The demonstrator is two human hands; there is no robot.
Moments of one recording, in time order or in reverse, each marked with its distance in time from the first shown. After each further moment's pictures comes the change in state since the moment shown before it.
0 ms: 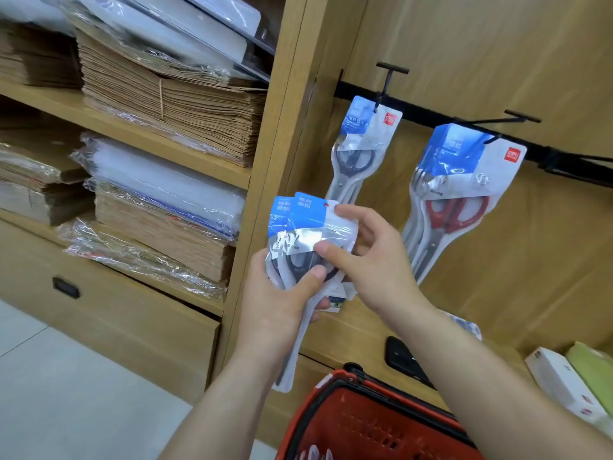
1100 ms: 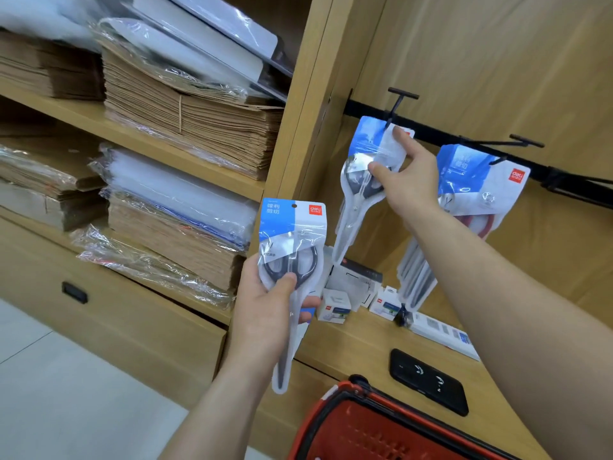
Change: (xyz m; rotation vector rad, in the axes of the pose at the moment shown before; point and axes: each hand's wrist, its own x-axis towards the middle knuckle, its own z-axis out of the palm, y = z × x) left_hand 0.004 0.014 -0.022 0.017 0.044 -0.039; right_hand 0.133 -0.032 -0.034 -0.242 0.333 -0.155
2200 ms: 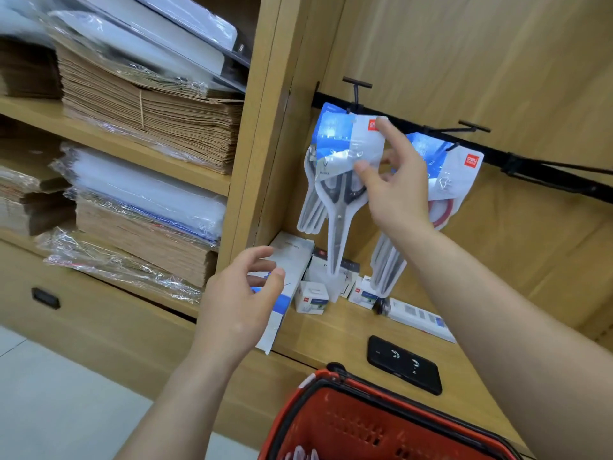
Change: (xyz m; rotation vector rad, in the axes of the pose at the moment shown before) left_hand -0.001 -0.003 0.002 0.590 -0.013 0.201; right_hand -0.056 -0.014 -0.042 0.067 -0.003 -0.139
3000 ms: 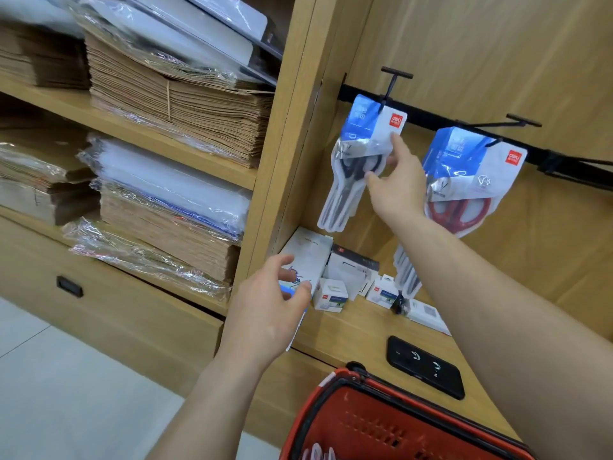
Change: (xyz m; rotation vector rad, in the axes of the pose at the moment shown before) left_hand 0.003 -0.012 -0.005 0.239 -0.106 -0.038; right_hand 0.034 0.046 0.047 -0.370 0.006 0.120
